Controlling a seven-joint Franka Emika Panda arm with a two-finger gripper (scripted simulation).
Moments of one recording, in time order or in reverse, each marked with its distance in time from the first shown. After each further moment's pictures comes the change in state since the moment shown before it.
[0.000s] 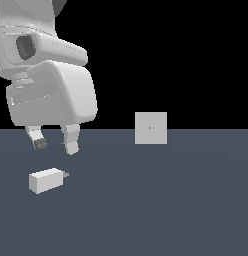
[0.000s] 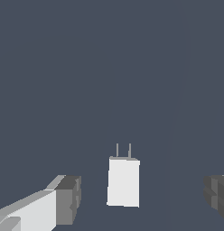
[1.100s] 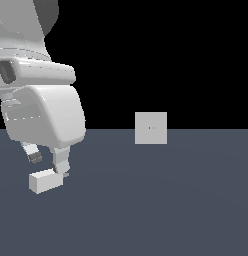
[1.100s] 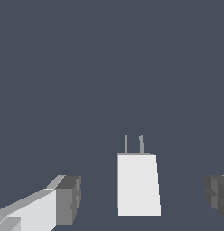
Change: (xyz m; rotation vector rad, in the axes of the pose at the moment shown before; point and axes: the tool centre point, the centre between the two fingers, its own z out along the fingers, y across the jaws) arm -0.013 -0.008 0.025 -0.006 0.018 0.053
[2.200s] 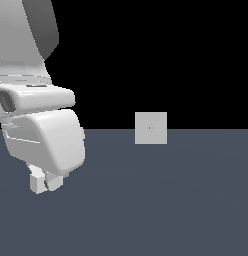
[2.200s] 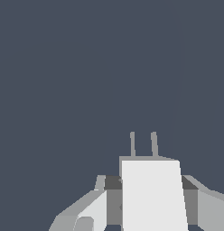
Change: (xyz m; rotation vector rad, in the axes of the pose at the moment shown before) arm -0.008 0.000 0.030 -0.001 0.000 0.001
